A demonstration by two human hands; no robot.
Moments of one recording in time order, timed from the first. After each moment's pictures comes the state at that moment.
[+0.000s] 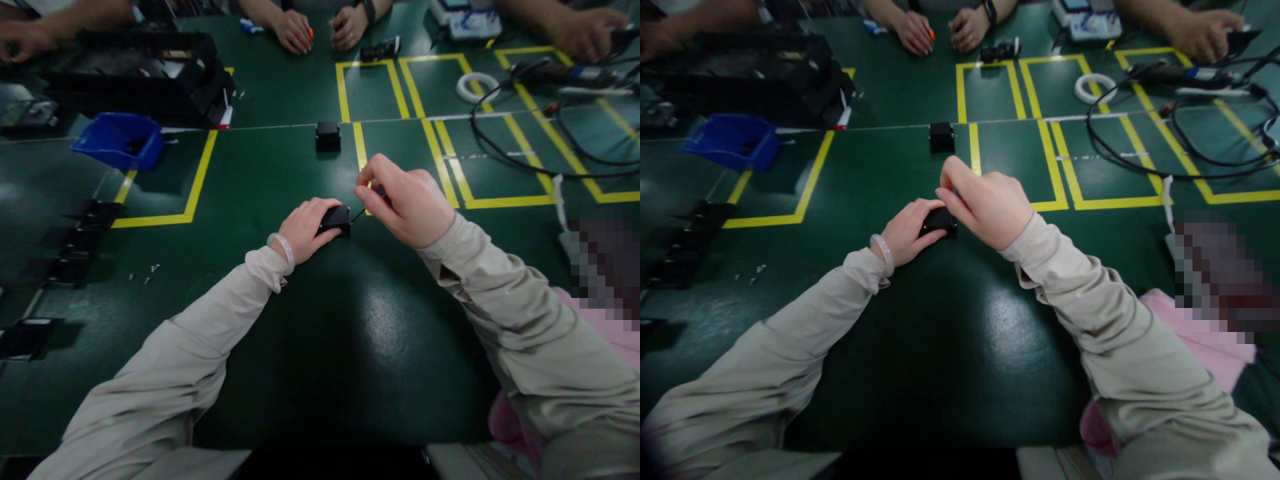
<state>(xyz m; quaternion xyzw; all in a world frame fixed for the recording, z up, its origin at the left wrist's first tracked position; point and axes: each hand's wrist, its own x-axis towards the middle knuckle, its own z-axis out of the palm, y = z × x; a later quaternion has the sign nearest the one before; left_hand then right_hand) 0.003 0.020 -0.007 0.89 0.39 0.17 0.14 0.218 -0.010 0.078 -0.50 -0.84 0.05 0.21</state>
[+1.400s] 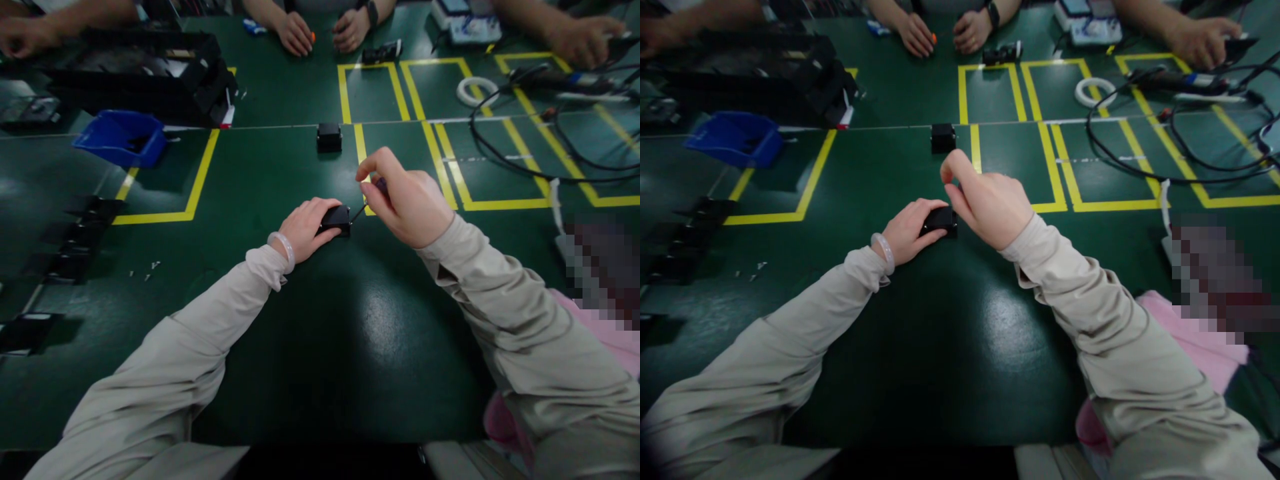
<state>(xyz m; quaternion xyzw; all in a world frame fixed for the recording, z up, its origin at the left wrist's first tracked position) 0.003 0.019 -0.008 0.89 0.39 0.18 0.15 0.217 -0.010 0.081 -0.53 -0.83 0.05 0.18</state>
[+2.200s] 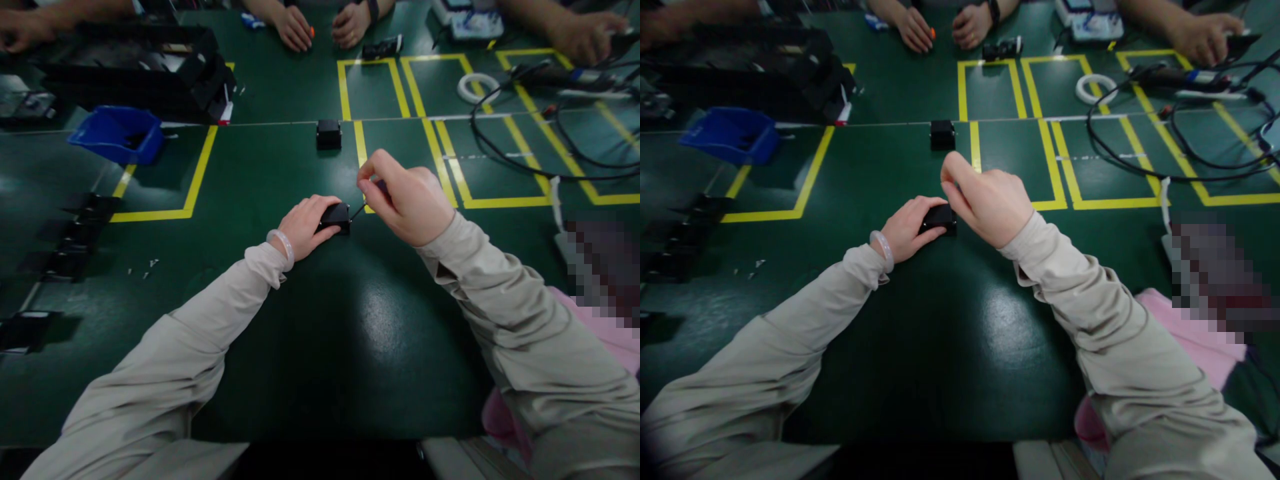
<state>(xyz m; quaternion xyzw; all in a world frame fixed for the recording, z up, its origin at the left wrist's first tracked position) 0.003 0.020 -0.009 0.89 0.39 0.18 0.14 0.217 -0.011 0.079 -0.52 -0.83 0.03 0.20</state>
